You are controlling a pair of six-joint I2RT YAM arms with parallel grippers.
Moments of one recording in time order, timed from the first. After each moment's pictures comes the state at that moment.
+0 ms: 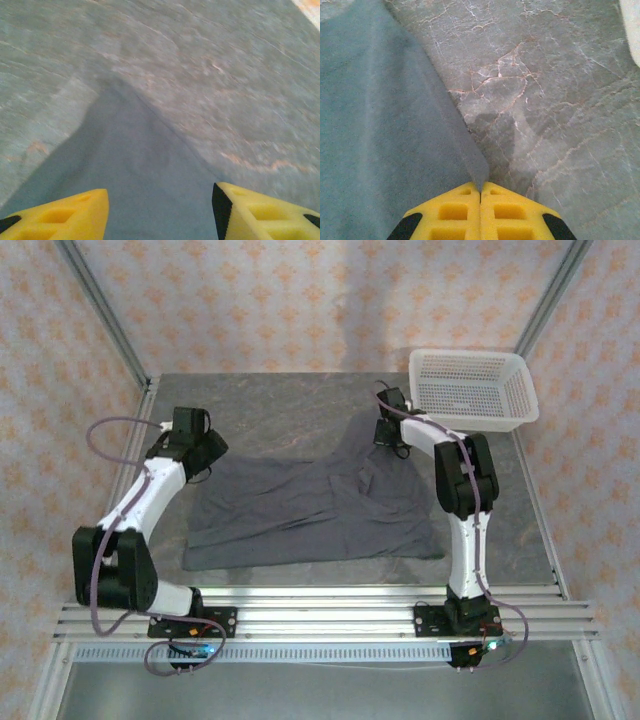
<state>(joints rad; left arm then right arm) 0.01 1.45 1.07 -0.55 -0.13 -0.76 0.28 2.15 1.57 -0.47 0.21 0.42</state>
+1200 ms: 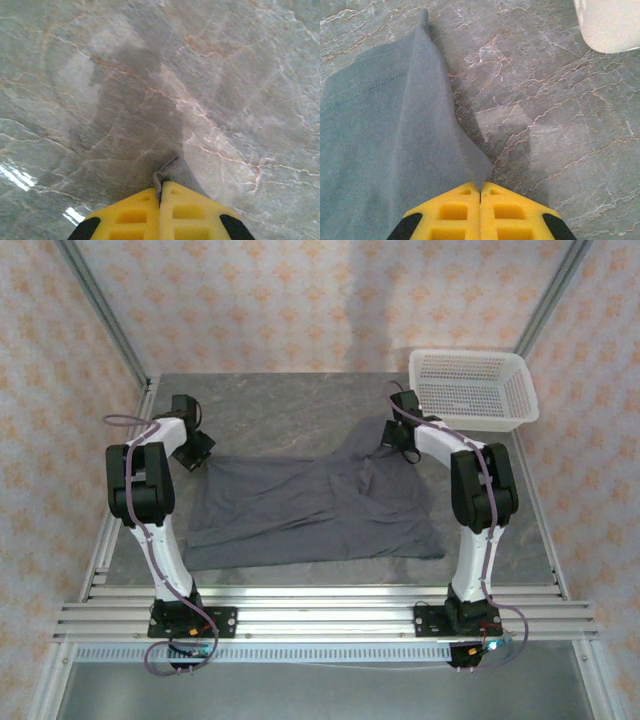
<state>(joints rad) 0.18 2.04 1.43 -0.67 -0.04 -0.77 0.24 2.00 1.40 -0.39 0.13 0.45</state>
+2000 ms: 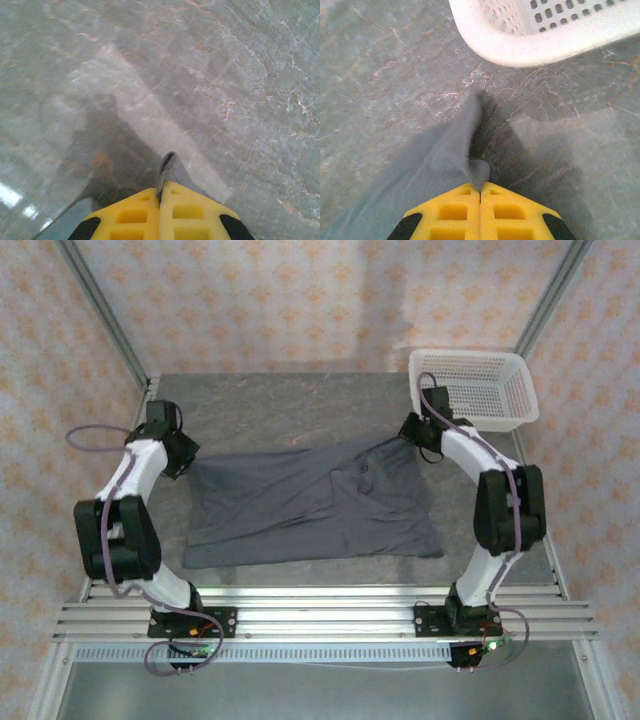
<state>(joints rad) 0.20 1.54 1.11 -0.66 -0.05 -0.80 0.14 1.73 1.24 -0.37 -0.02 0.56</state>
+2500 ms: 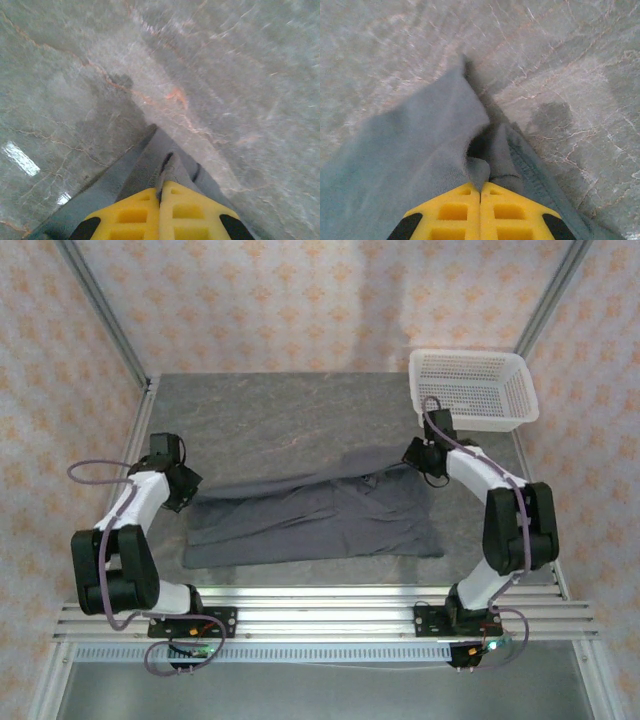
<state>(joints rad) 0.20 1.38 0.88 -0.66 -0.06 -0.83 0.14 1.61 1.05 -0.43 -0.04 0.61</state>
